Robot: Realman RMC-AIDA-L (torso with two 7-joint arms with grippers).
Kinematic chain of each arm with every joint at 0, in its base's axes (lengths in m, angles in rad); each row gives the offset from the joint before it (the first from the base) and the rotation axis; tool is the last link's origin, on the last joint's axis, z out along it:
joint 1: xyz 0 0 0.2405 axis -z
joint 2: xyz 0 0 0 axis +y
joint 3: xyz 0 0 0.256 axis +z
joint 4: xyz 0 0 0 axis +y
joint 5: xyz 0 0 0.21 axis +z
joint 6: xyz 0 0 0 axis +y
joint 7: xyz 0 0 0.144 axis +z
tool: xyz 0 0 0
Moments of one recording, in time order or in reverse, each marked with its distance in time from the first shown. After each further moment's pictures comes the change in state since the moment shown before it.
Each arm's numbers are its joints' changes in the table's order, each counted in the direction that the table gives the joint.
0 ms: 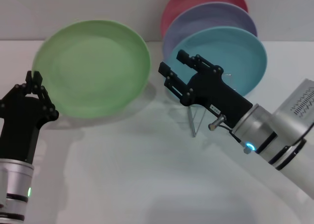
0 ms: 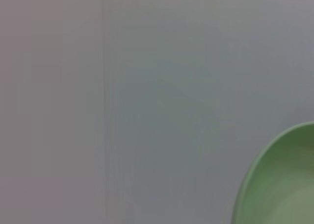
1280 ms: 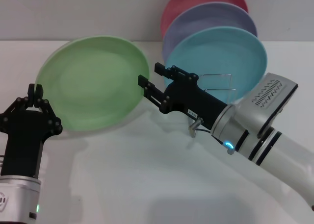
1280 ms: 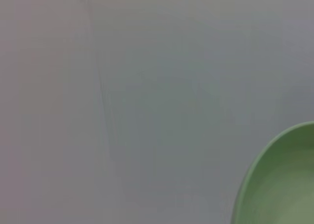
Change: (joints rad) left arm -0.030 0.000 0.170 -0.095 -0.191 0.078 0.262; right arm -0.078 0.003 0.032 0.046 -0.050 0.178 -0.001
